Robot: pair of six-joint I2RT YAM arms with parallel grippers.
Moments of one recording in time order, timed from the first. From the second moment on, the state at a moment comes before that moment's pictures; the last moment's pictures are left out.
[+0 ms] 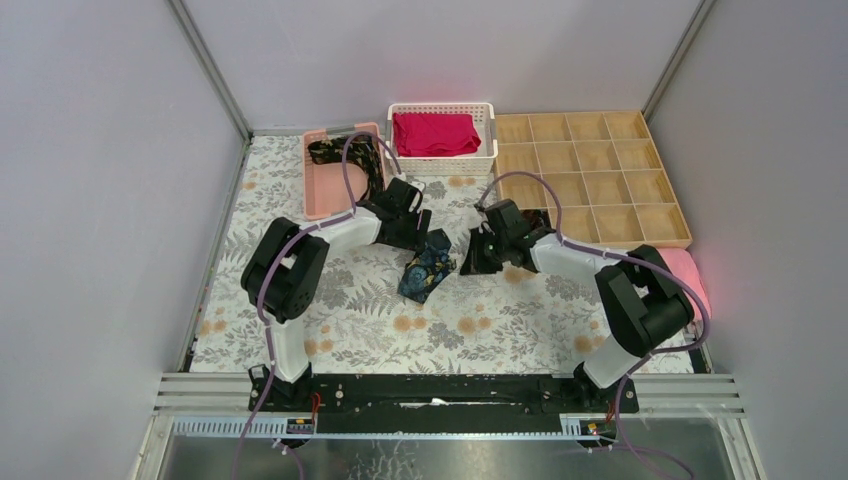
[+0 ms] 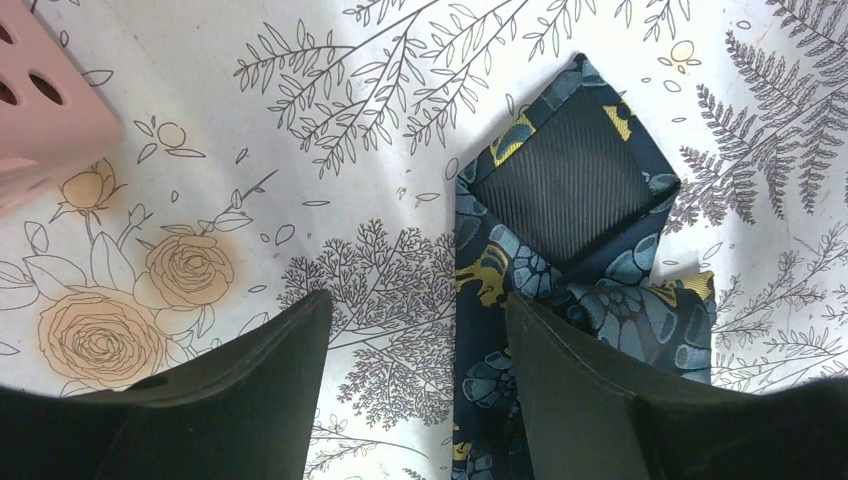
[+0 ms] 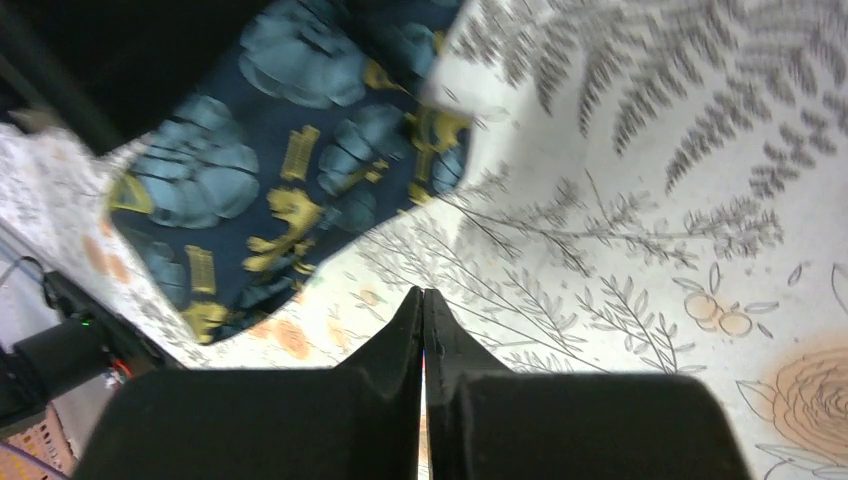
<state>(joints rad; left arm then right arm) -0.52 1.90 1.19 -0.30 0.05 -0.28 0.55 1.62 0.89 -0.17 -0.30 0.55</state>
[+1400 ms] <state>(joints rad) -0.50 1.90 1.37 -0.46 -0.03 -0.30 0.55 1.74 0.90 -0.06 -0.28 0.57</state>
